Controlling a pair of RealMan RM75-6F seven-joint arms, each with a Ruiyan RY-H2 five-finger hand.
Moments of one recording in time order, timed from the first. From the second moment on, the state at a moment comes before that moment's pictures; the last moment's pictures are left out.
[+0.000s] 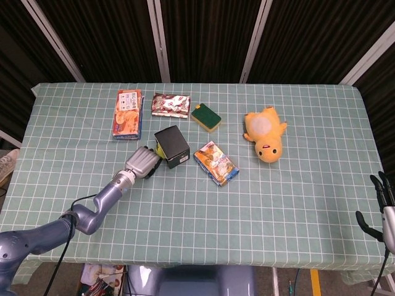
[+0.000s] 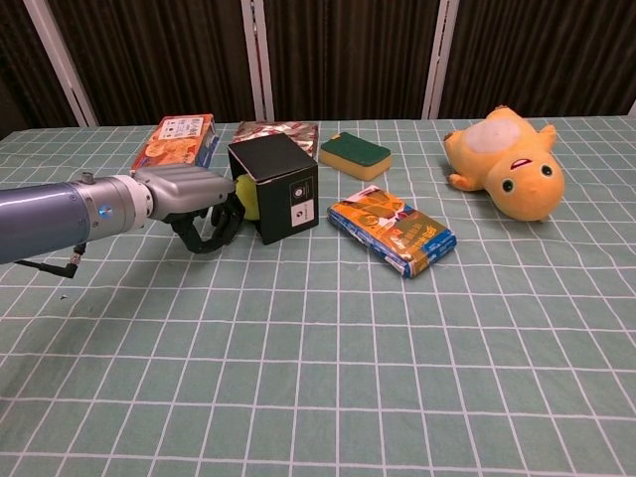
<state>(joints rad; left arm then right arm) -0.92 -1.72 -0.14 -0.96 1.32 0.67 0.17 0.03 -1.05 0.08 -1.54 -1.51 1.55 0.06</state>
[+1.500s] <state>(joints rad) -0.39 -1.17 0.14 -1.52 1.60 1.56 -0.07 0.03 -1.04 0.06 -1.57 -1.55 1.55 0.05</state>
